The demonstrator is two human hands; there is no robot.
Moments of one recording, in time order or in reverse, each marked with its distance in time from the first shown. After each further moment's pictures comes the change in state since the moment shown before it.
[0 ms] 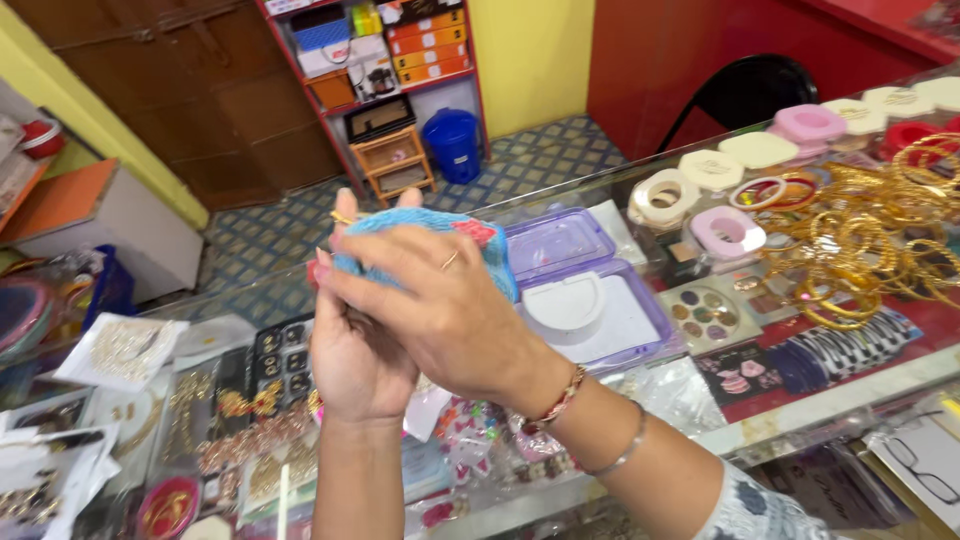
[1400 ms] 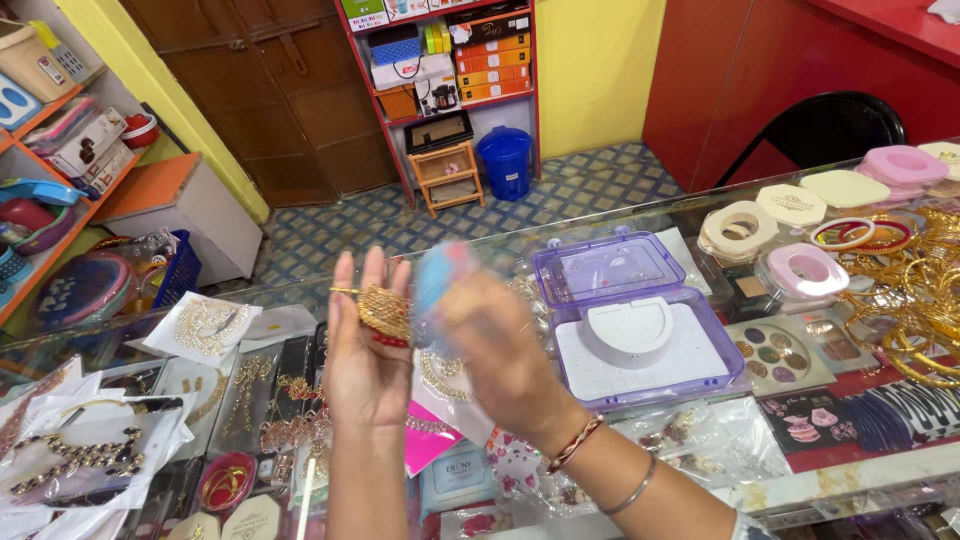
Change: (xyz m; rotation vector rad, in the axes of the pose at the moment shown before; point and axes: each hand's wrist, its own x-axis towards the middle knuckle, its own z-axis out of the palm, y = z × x) left_hand -0.009 0.050 -0.072 0.184 0.367 0.203; right_hand -0.032 0.000 0.067 0.056 0.109 -0.047
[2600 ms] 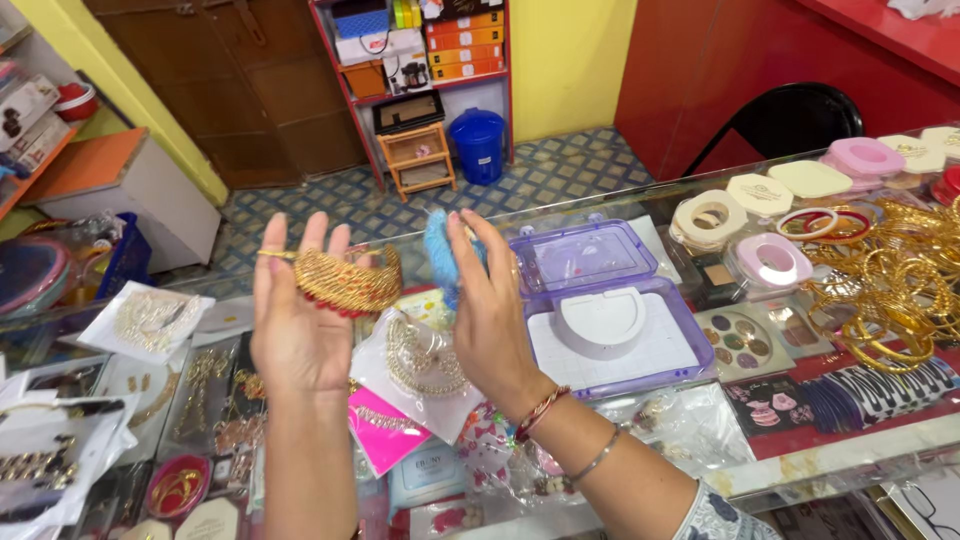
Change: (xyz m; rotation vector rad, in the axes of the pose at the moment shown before) left_hand 0.033 0.011 -0.007 0.182 -0.027 0.086; right_hand 0.008 0.019 0.019 -0.054 0.102 0.295
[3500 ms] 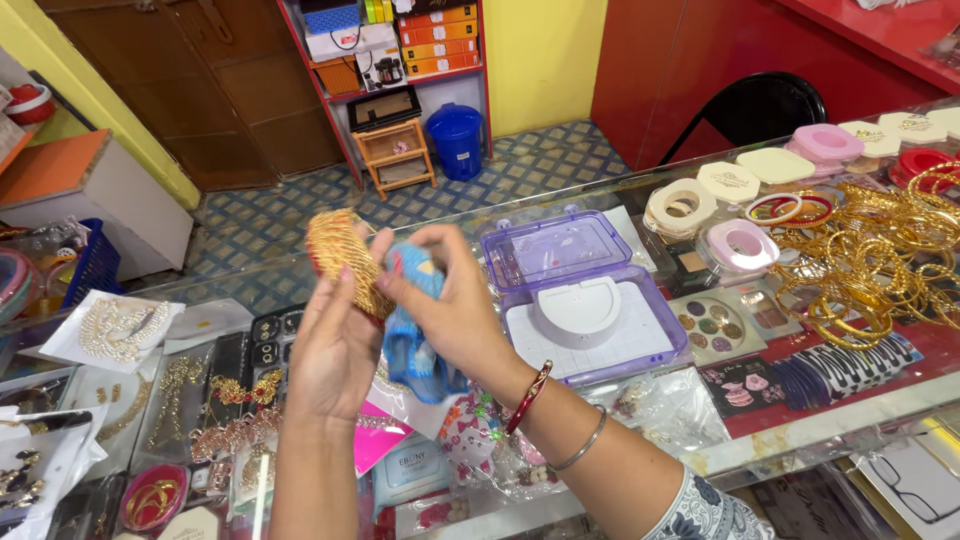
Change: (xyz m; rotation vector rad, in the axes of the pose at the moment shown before) left_hand -0.032 -0.015 0.030 0.092 -0.220 -0.282; right_hand 0.010 0.005 0.009 0.714 -0.059 0.610
